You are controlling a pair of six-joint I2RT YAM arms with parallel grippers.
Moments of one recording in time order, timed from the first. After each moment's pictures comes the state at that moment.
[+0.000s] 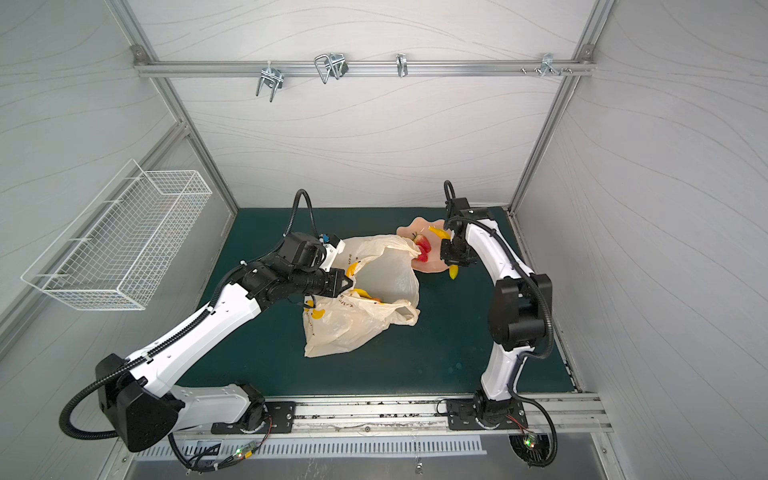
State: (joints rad) left arm -0.59 1.28 1.19 -0.73 0.31 -0.42; right arm 0.21 1.77 1.58 -1.16 0.02 0.28
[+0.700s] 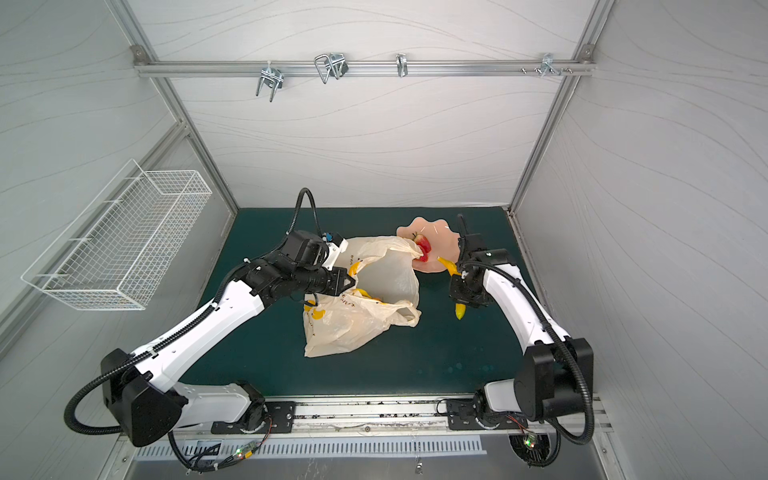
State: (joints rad) left arm -0.59 1.30 1.20 -0.72 0.33 -0.41; right arm 0.22 1.35 1.11 -1.13 -0.07 0.37
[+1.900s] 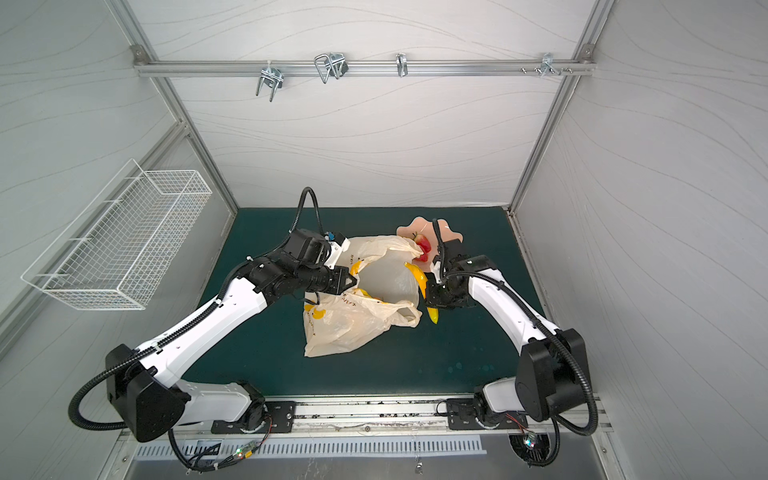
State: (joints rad) left arm -0.59 1.33 1.21 -0.72 0.34 -0.40; right arm 0.39 1.38 1.06 -0.95 -0.33 0.28
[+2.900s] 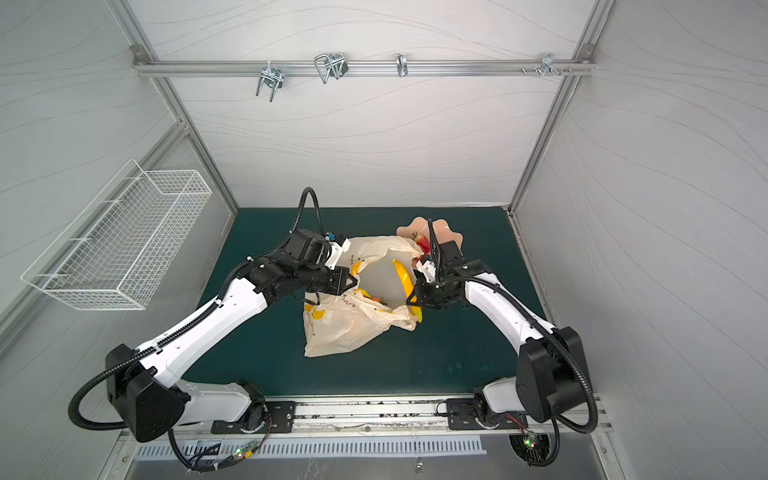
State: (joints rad) left arm -0.60 1.33 1.21 -0.72 0.34 -0.40; right arm 0.42 1.38 1.00 -0.78 -0.57 0.34
